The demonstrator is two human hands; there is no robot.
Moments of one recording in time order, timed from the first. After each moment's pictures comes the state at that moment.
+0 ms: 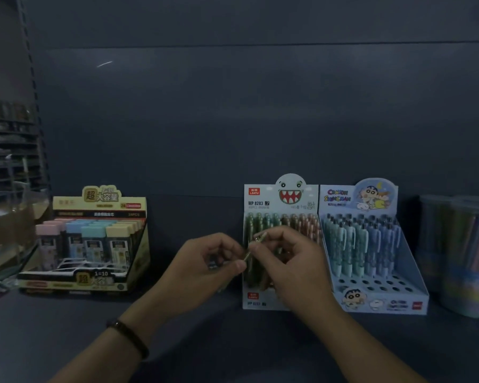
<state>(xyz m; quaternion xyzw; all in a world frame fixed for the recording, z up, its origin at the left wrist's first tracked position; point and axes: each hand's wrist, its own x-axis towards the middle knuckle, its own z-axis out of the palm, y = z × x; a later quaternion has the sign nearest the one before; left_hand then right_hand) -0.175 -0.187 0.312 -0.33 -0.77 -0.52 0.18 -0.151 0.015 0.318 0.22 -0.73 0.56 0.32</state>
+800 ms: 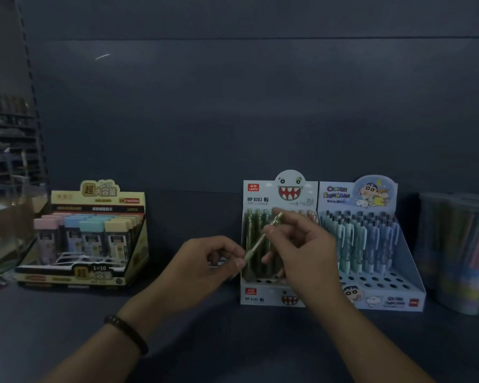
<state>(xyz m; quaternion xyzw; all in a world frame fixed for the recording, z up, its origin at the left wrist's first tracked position) -0.177 -0.183 0.310 -0.29 -0.82 -0.47 0.18 -0.154 0.023 0.327 0.17 -0.65 0.69 0.28</state>
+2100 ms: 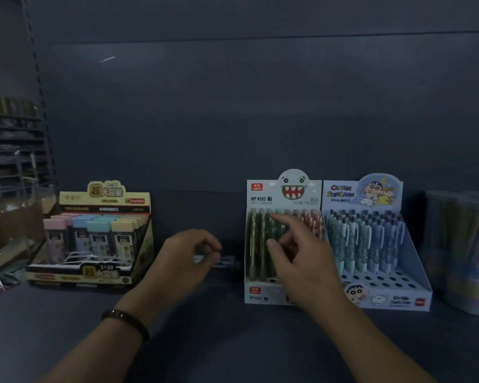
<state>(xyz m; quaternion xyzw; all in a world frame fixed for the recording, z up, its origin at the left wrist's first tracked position) -0.204 -0.218 0.298 -0.22 -0.87 -0.29 0.32 -0.160 0.036 0.312 0.18 -0.82 0.41 0.35</state>
